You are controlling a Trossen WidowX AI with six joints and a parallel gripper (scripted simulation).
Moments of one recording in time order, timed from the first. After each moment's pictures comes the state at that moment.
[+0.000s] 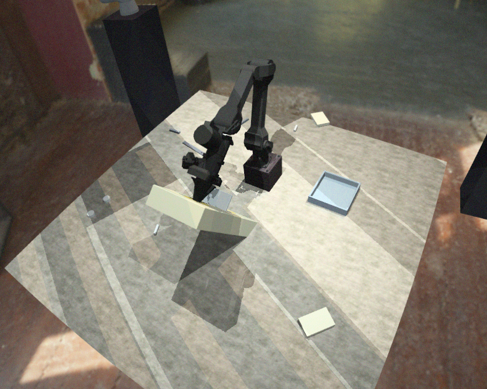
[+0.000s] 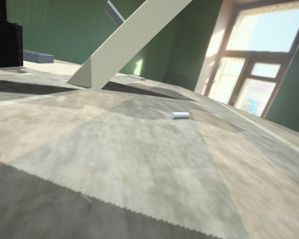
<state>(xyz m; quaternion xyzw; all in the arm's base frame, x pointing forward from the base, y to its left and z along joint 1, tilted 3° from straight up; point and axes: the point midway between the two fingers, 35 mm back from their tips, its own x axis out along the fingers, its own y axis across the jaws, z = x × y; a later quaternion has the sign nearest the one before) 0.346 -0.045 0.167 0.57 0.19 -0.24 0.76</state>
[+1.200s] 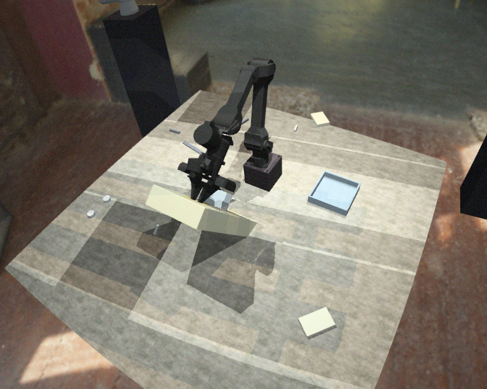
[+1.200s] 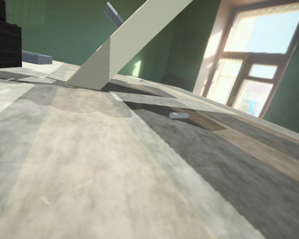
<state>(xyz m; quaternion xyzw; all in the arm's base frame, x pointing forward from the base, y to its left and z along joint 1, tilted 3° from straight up) 0.347 -0.045 0.167 0.07 0.29 -0.10 0.95</state>
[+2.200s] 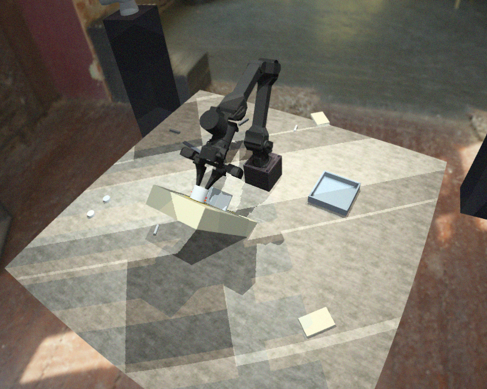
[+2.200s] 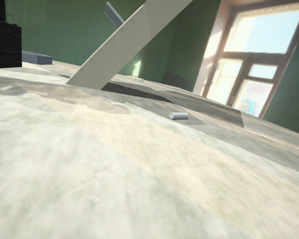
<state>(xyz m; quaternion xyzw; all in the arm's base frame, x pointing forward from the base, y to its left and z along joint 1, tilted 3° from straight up) 0.311 -0.038 0.193 -0.10 0.31 -0.04 0.95</state>
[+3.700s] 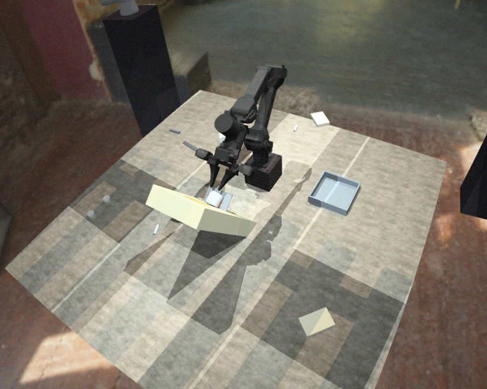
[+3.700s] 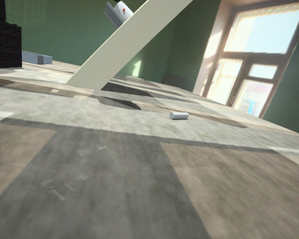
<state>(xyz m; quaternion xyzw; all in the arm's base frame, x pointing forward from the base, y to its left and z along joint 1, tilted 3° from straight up) 0.255 -0.031 0.143 -0.09 0.31 -0.05 0.95</state>
